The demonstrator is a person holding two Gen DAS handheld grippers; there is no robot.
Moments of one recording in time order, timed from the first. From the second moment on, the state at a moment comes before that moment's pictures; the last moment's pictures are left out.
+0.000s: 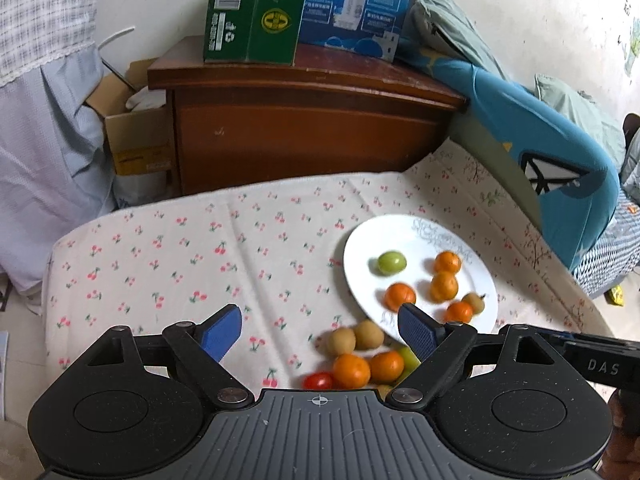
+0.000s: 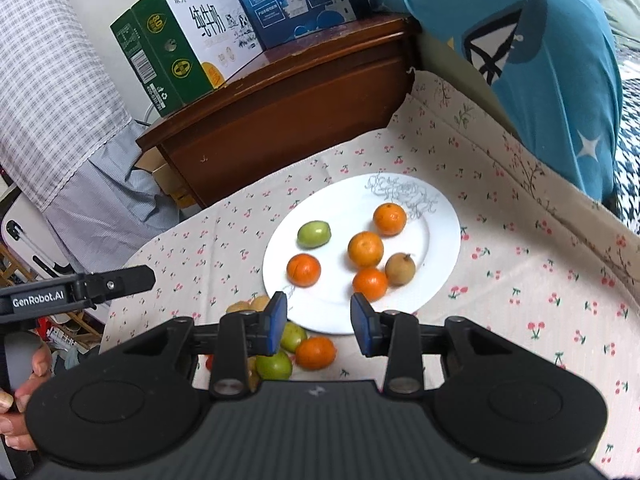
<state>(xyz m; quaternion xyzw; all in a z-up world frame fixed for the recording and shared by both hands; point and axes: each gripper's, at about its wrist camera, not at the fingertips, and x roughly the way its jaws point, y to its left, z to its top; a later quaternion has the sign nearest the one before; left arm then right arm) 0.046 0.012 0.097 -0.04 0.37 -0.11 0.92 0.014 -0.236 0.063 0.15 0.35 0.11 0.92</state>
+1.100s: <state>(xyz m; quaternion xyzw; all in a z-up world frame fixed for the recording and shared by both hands) 0.022 0.007 0.026 0.00 0.41 -0.14 0.90 0.033 -0.214 0.013 0.16 0.41 0.11 0.89</state>
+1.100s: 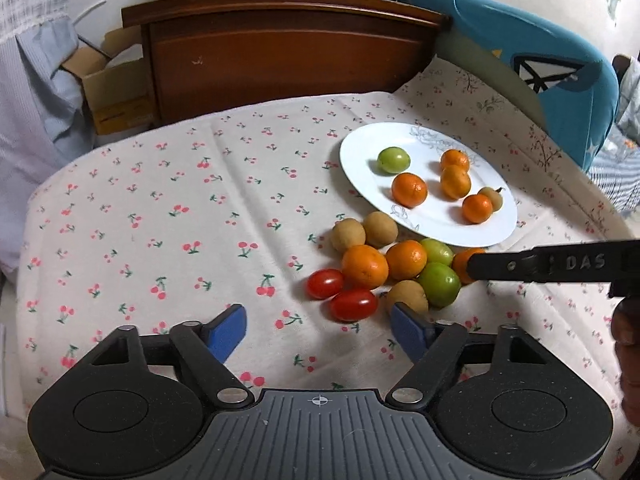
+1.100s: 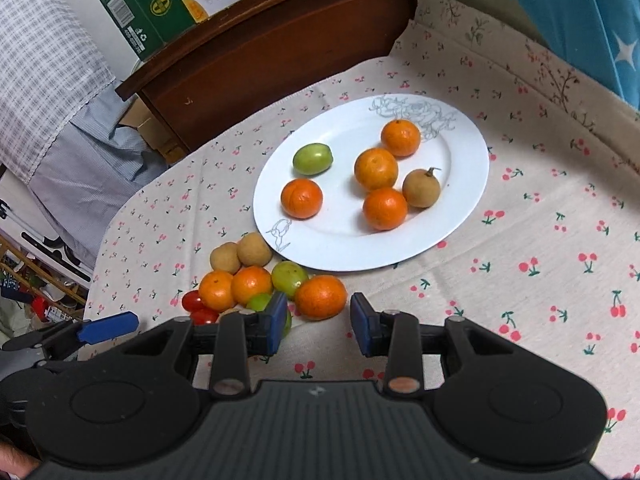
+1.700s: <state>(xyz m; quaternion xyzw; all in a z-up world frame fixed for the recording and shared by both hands) 0.033 -0.003 0.012 -0.01 0.40 -0.16 0.90 0.033 -0.219 0.005 0.16 0.41 0.11 0.89</state>
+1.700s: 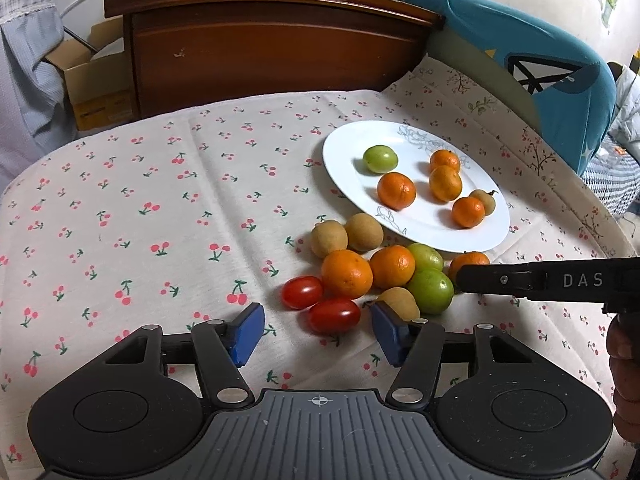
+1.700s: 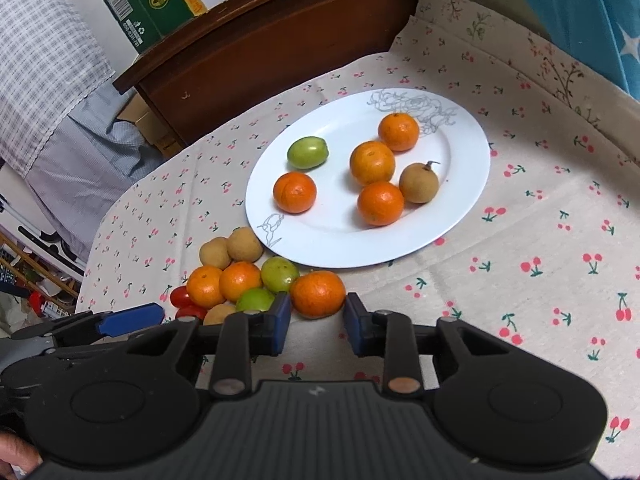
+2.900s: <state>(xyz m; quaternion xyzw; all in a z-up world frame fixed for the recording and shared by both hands) 0.027 -0.002 0.024 -0.01 0.39 -0.13 0.91 0.028 -0.216 0.013 0.15 0.40 0.11 0.90</state>
